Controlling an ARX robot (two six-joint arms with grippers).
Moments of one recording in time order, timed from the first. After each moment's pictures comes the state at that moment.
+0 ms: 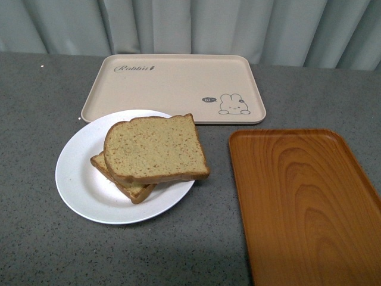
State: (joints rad) left arm 0.00 0.00 0.02 0.00 0.00 0.00; right arm 0.00 0.21 0.01 0.21 0.00 0.00
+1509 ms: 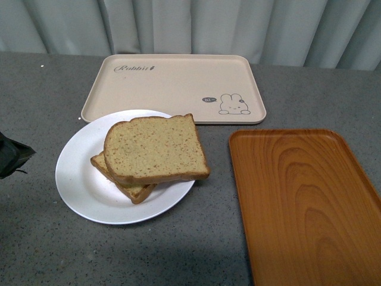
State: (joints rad) left arm -0.05 1.70 0.29 0.71 0.05 -0.84; right arm 0.00 0.00 0.01 0.00 0.00 0.00
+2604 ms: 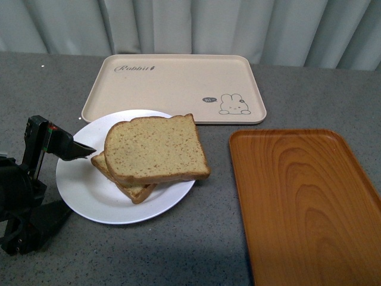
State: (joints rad) left arm -0.08 2.12 0.47 0.95 0.32 -1.19; right arm 0.00 0.00 0.01 0.00 0.00 0.00
